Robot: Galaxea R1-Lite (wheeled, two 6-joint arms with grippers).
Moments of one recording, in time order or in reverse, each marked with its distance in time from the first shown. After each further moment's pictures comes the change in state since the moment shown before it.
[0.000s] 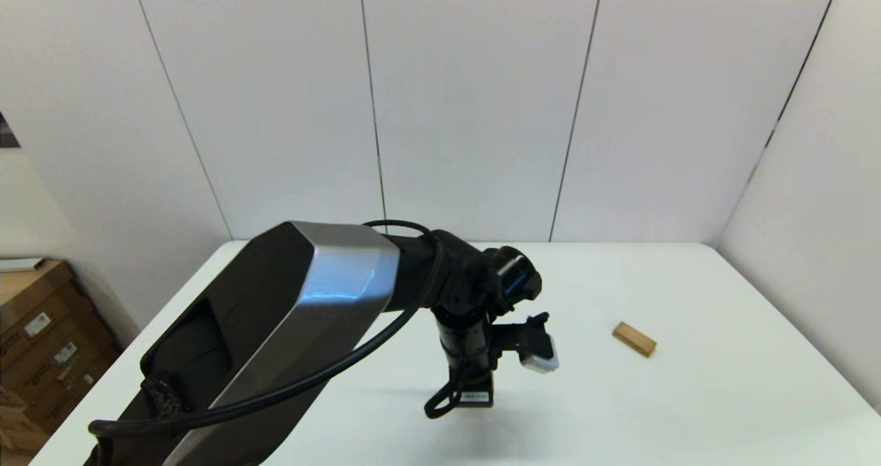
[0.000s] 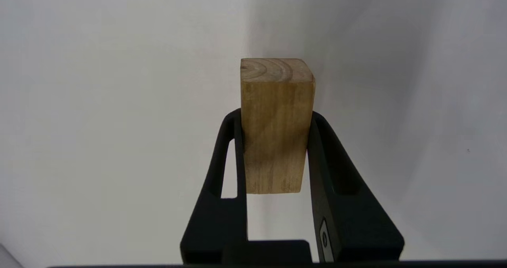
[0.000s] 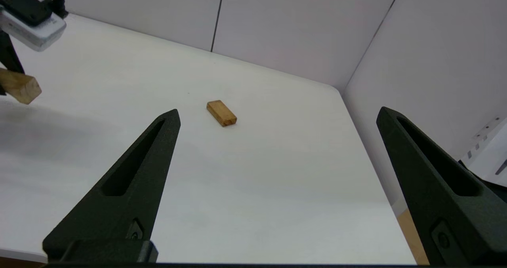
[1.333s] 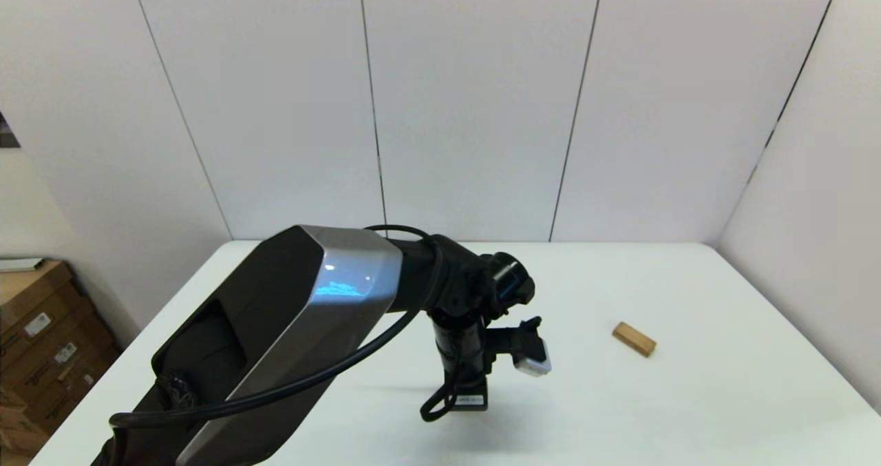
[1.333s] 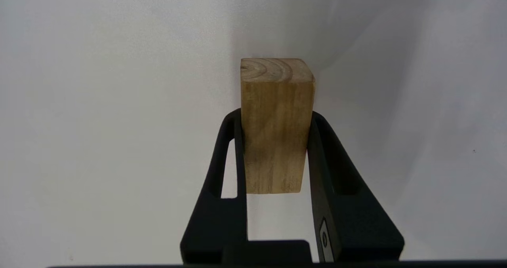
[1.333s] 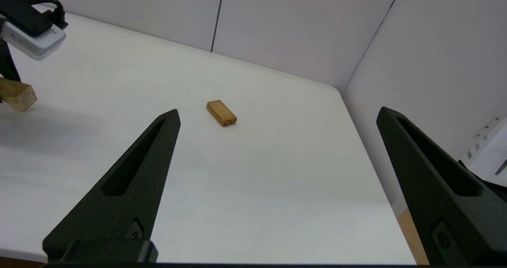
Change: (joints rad) left arm 0.020 0.023 0.000 0.015 -0.016 -0.007; right arm 0.000 0.000 0.000 0.000 0.000 -0.001
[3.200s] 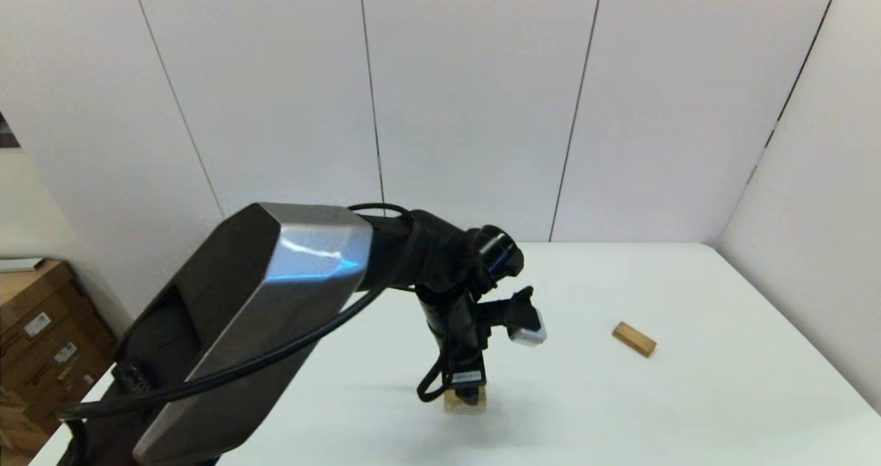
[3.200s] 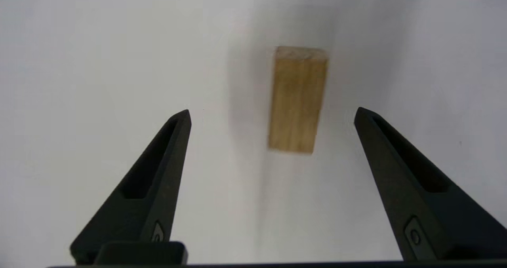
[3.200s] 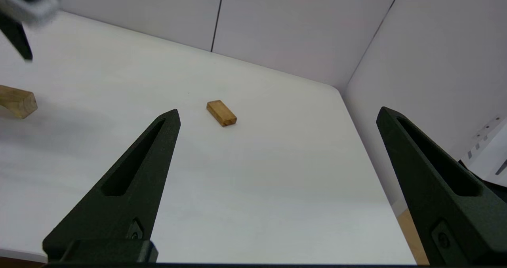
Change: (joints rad) left arm 0.034 -0.076 0.000 -0.010 -0.043 -0.040; right arm 0.000 0.000 0.000 0.000 0.000 0.001
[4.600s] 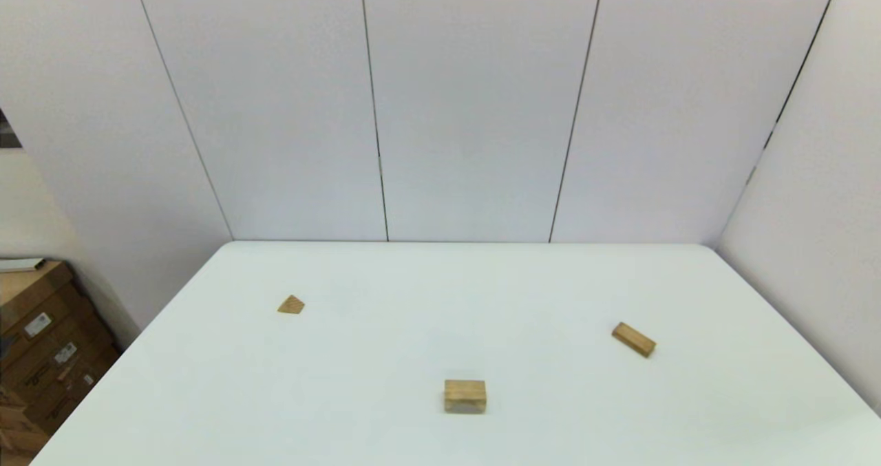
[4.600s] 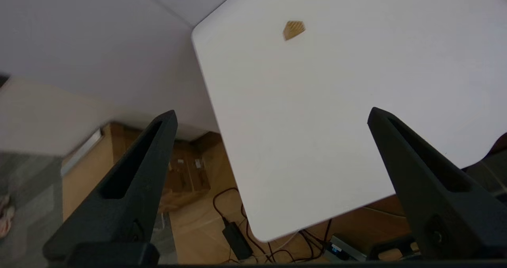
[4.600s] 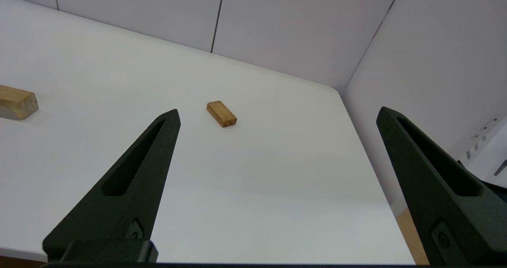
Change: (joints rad) left arm 0.689 -1.547 0.797 -0.007 0.093 -0.185; right arm 0.000 0.000 0.000 0.000 0.000 -0.001
